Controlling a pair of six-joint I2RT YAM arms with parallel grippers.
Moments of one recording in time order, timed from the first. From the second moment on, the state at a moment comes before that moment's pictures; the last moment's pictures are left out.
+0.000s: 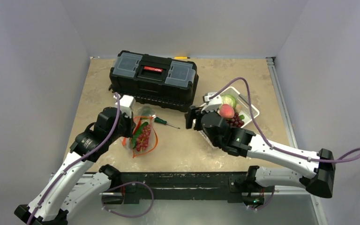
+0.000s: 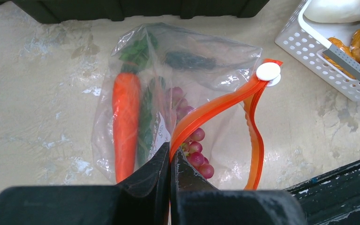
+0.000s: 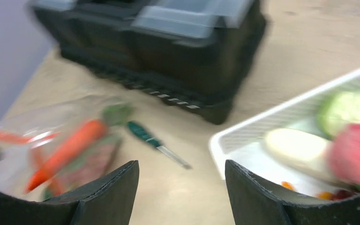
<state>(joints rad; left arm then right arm) -0.53 0.70 0.86 -0.79 -0.15 -0.22 1.15 1.10 0.93 -0.17 0.69 0.51</state>
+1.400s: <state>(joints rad) -0.53 0.70 0.86 -0.79 -0.10 -0.22 0.48 1.10 0.76 -0.30 0.51 0.44</state>
